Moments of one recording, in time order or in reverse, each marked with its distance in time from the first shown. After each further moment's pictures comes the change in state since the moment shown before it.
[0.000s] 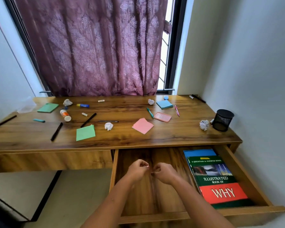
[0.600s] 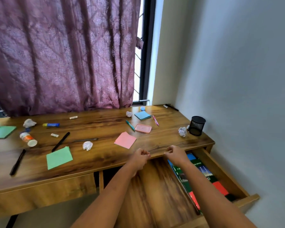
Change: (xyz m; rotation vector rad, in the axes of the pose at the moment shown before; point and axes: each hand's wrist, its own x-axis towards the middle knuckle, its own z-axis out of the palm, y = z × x) left_hand 0.043 0.089 -0.018 -0.022 -0.185 0.136; right_hand 0.019 -0.005 -0.102 0.126 0.379 0.162
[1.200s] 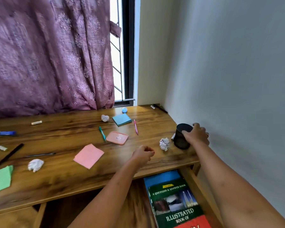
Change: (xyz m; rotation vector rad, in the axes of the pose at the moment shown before) left_hand 0.168 0.088 0.133 0.043 -0.024 -0.072; right_hand 0.219 0.100 -0.159 -0.094 0.338 0.246
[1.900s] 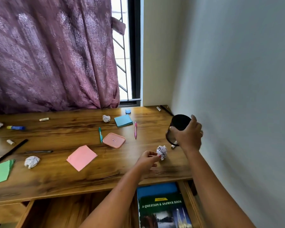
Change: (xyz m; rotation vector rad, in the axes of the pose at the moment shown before) left_hand 0.038 0.022 0.061 -0.288 0.010 -0.112; right_hand 0.028 -0.022 0.002 0.316 0.091 -0.286
